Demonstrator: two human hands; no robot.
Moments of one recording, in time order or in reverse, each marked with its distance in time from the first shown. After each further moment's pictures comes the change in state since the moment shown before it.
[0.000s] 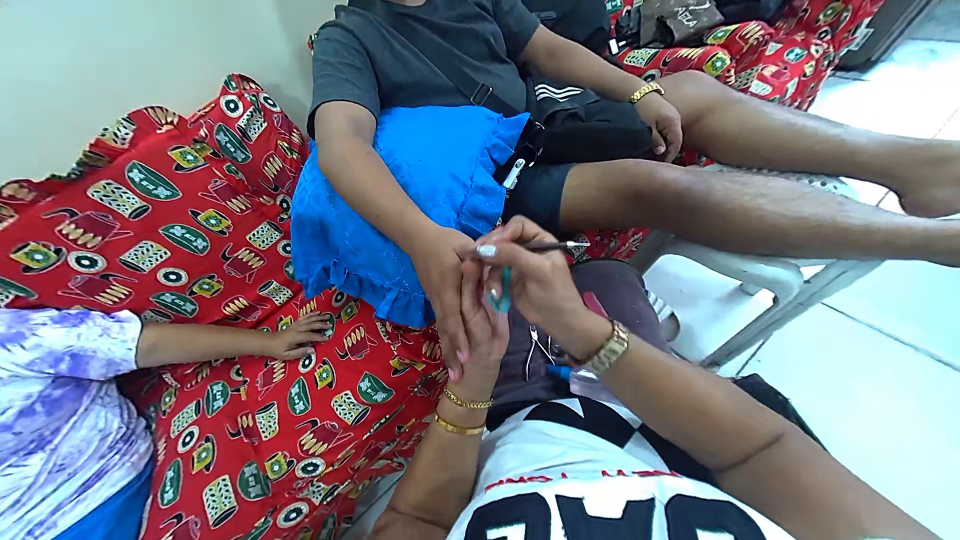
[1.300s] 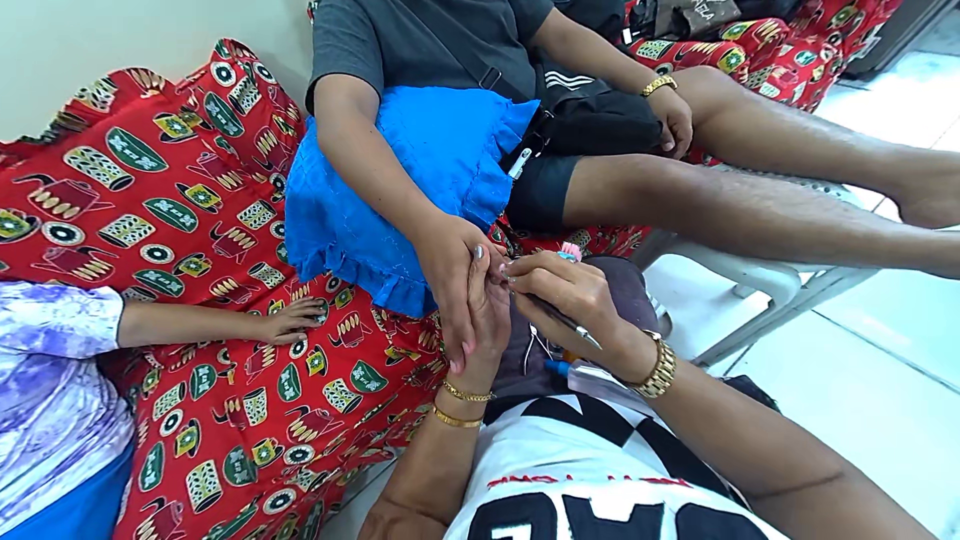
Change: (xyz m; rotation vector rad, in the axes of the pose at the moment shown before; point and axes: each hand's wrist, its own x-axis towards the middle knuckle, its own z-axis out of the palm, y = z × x) left_hand 0.000 0.003 0.002 0.007 0.054 -0.066; right_hand -0.023 -0.006 -0.036 -1.156 -0.333 -0.737
